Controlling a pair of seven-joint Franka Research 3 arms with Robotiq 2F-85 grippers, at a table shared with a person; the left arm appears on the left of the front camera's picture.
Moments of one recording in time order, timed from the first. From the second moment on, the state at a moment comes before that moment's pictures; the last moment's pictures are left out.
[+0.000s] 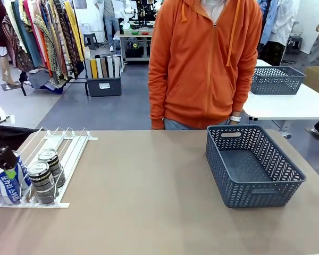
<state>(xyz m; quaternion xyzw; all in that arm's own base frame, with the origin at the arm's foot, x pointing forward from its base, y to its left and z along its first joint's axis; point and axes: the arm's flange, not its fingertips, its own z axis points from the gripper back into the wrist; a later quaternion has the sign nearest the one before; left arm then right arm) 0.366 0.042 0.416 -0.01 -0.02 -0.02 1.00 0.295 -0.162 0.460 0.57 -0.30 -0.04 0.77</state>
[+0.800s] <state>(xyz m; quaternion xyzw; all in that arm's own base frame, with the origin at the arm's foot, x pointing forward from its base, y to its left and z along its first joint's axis) 0.377 0.038 0.408 0.00 -0.04 -0.01 1.00 0.295 -0.162 0.460 0.57 -0.30 -0.04 0.77</state>
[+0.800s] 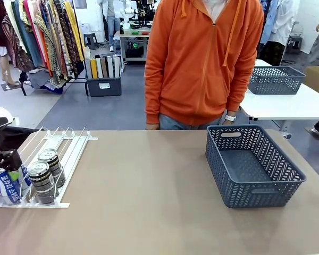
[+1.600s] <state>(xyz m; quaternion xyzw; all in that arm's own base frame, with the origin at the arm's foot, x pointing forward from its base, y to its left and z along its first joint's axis) 0.364 0.038 0.438 0.00 -0.06 0.00 1.00 0.295 -0.162 0.460 0.57 -0.30 -0.04 0.77</state>
